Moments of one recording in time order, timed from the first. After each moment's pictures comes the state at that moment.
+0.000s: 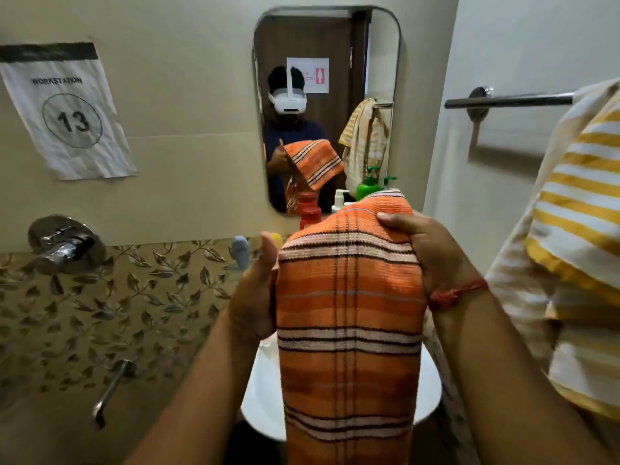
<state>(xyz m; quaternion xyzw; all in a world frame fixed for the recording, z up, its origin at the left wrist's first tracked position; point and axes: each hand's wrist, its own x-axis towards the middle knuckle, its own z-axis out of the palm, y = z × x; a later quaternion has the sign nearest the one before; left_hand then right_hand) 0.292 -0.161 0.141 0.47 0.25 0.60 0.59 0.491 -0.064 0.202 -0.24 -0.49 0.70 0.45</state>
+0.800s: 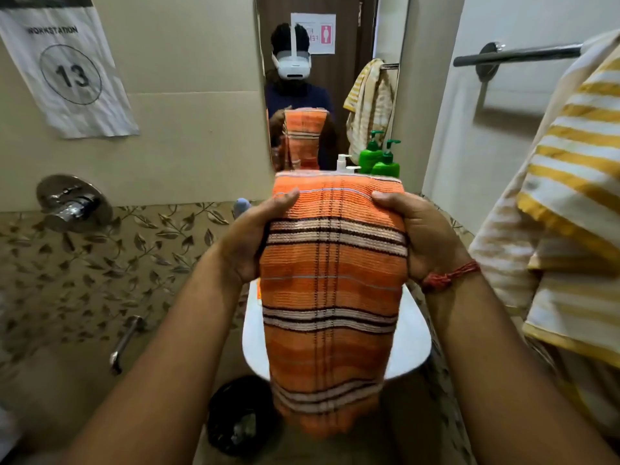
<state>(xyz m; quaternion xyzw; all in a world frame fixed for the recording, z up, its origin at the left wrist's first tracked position) 0.281 -0.178 0.159 0.43 0.36 0.59 0.59 0.500 -0.085 0.167 -0.18 -0.50 0.75 0.39</state>
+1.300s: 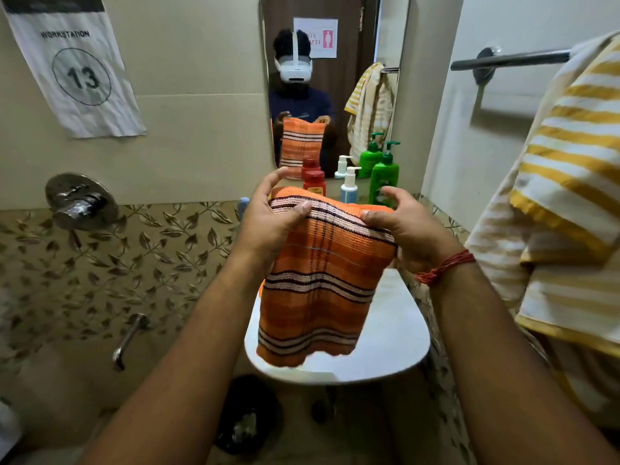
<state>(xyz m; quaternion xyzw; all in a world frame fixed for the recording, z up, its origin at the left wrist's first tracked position) 0.298 -0.172 0.152 0.44 0.48 0.69 0.30 0.502 -0.083 0.165 -0.35 -0.61 0.60 0.39</state>
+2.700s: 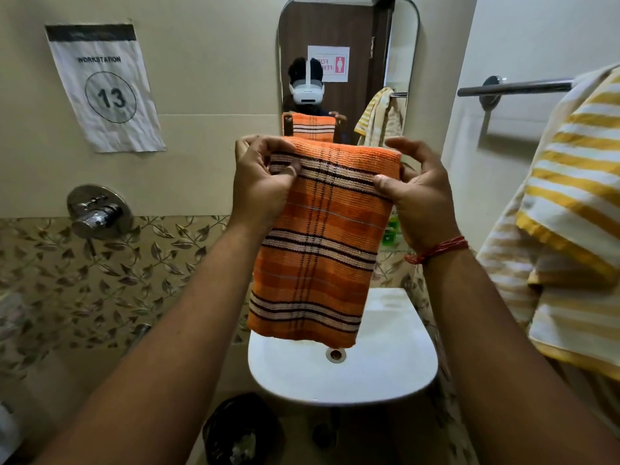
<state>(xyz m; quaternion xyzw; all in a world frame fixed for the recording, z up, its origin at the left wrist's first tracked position) 0.284 -0.163 0.214 0.52 0.50 0.70 0.00 0.487 -0.080 0.207 -0.19 -0.68 0.40 0.59</state>
